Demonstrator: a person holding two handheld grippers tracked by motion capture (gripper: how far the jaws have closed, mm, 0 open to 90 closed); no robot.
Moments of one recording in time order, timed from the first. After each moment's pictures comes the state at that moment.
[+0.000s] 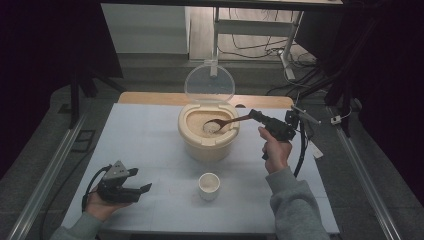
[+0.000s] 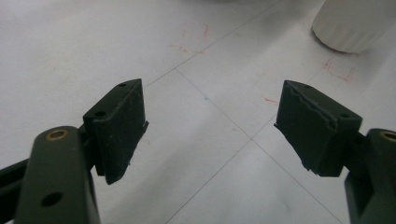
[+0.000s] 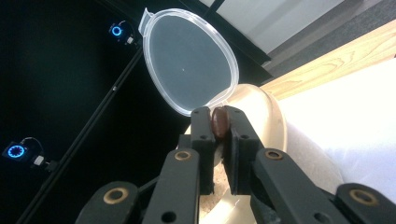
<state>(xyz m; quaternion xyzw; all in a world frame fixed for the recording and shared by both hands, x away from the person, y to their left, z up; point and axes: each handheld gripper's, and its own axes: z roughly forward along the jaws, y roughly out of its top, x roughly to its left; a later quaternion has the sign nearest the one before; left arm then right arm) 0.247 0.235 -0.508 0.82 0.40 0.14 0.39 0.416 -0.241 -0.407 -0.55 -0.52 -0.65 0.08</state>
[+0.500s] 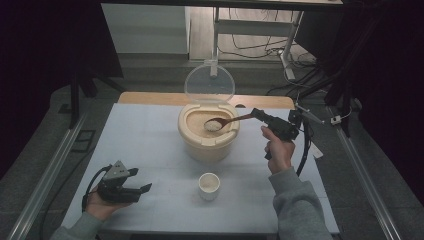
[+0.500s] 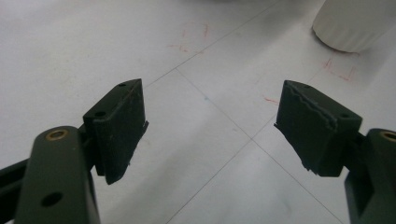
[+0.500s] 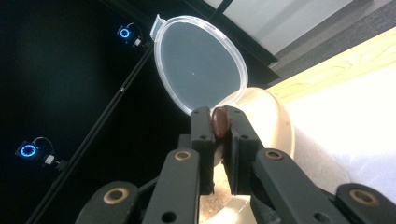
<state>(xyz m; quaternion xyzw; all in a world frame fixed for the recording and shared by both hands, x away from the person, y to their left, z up) 0.247 0.234 -0.508 0.82 0.39 0.14 0.39 0.412 -0.246 -0.399 -0.54 -0.51 -0.66 0.08</state>
